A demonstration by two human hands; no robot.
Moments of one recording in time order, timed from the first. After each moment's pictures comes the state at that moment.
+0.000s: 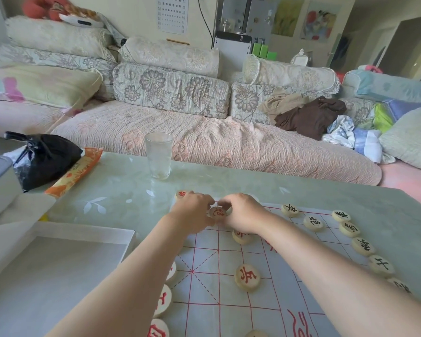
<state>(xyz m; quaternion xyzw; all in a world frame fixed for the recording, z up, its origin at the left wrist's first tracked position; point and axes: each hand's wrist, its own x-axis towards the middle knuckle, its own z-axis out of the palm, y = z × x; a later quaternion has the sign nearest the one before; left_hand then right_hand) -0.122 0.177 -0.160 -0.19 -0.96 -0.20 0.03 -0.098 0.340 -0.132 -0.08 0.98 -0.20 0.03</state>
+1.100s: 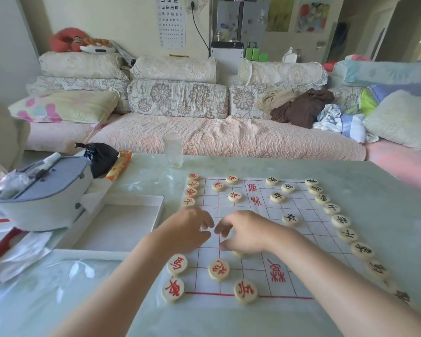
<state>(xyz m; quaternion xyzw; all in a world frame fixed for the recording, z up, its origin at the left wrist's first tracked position) 0.112 0.137 -0.102 -0.24 -0.95 -0.19 0.00 0.137 0.322 -0.078 -0.15 0.96 -0.18 0.14</state>
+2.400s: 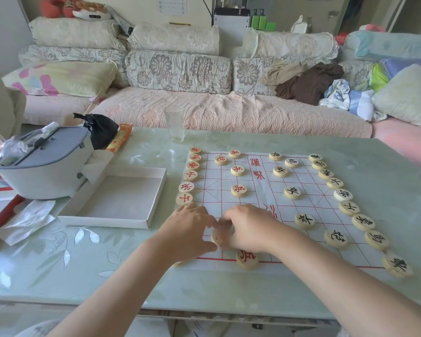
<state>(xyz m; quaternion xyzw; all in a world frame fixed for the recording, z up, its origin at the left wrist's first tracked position) 0.170 0.133 -0.136 -0.28 -0.95 -0.12 0.02 0.183 0.309 -0.103 -0.13 0.98 -0.10 0.11</state>
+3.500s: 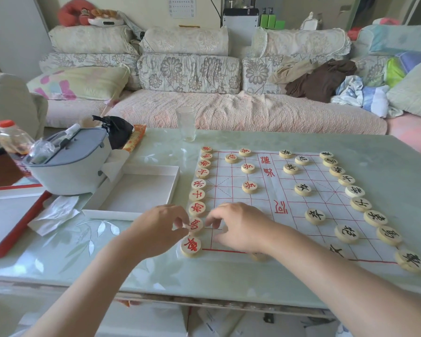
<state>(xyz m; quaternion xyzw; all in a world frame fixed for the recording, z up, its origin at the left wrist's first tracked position) 0.192 0.060 -0.122 -0.16 -0.97 -0.17 -0.01 0.196 0.277 -0.102 -0.22 0.96 -0.17 0.08</state>
